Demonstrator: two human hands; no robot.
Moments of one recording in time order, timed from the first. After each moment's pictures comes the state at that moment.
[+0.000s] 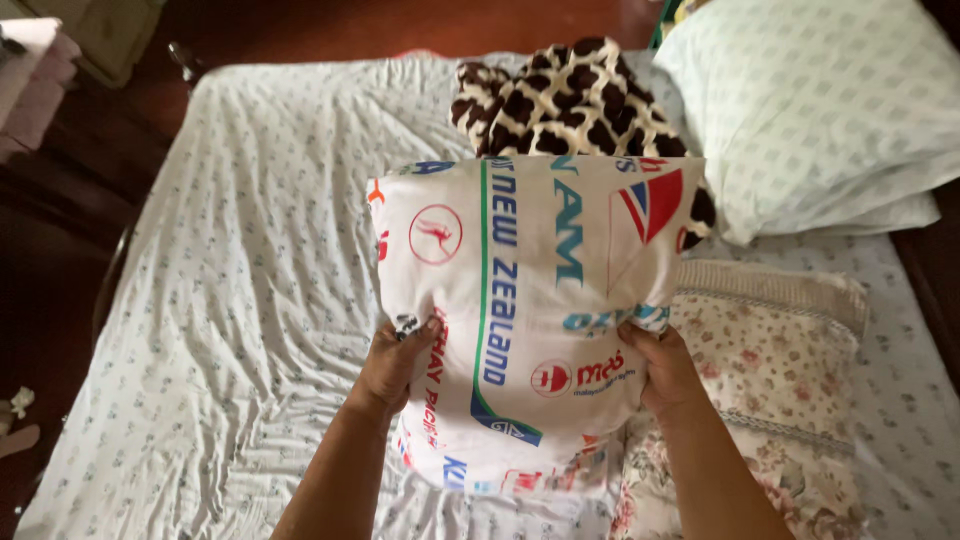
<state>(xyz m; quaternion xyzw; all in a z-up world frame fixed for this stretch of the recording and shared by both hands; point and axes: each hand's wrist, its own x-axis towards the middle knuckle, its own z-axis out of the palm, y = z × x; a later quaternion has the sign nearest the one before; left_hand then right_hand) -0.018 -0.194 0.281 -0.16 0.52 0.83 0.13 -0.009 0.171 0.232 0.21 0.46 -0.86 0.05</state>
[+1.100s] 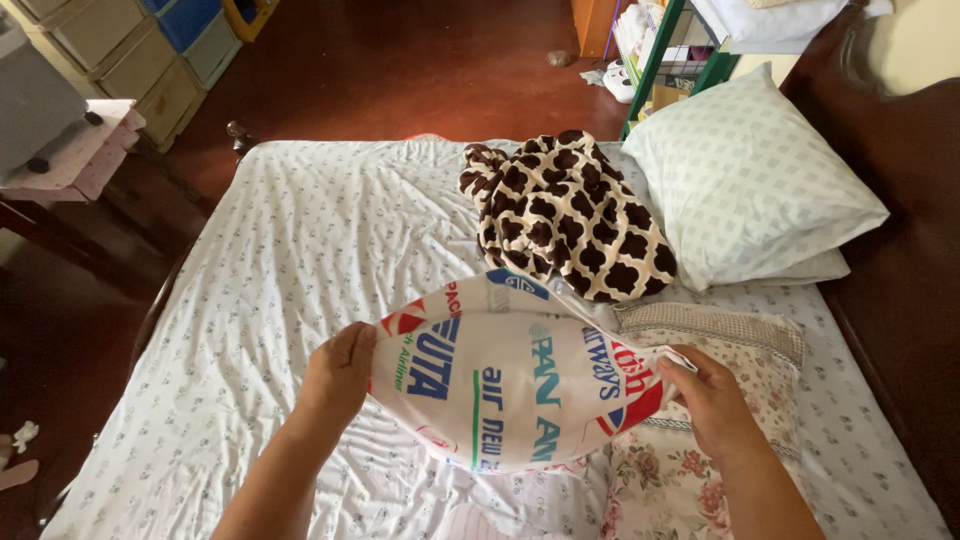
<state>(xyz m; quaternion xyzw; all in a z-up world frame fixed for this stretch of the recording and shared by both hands) 0.052 -0.263 0.438 -0.06 0.90 0.43 -0.04 0.078 0.208 0.366 0.13 0.70 -0.70 0.01</state>
